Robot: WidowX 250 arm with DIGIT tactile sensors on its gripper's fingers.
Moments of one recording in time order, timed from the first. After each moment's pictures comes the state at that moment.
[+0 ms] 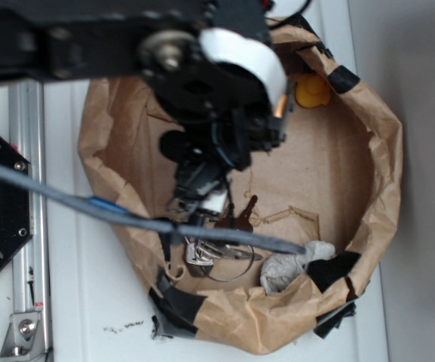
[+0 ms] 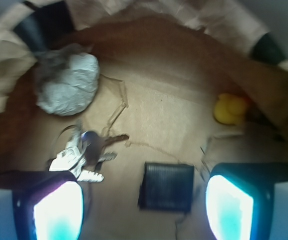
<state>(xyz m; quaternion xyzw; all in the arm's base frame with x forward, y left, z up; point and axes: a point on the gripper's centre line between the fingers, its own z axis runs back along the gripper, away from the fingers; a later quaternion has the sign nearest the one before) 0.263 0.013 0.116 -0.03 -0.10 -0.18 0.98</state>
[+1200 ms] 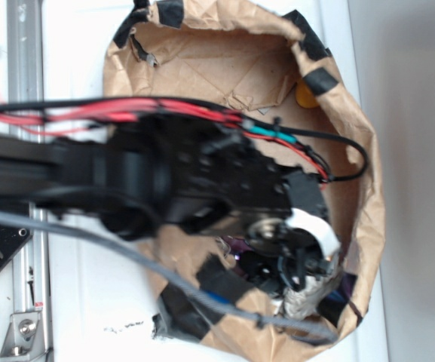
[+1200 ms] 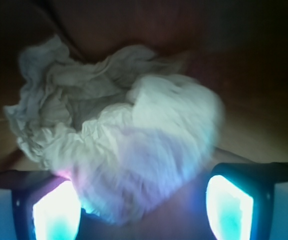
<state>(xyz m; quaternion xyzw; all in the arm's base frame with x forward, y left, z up) 0.309 -0.082 0.033 -0.09 -0.16 -0.27 0.95</state>
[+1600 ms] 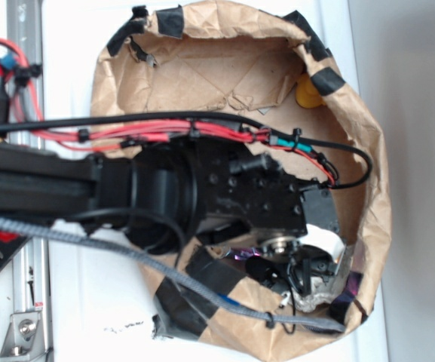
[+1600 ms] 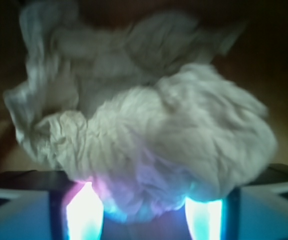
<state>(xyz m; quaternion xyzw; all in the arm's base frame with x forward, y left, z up) 0.300 -0.076 0.033 -0.07 -0.13 -0.22 0.96</state>
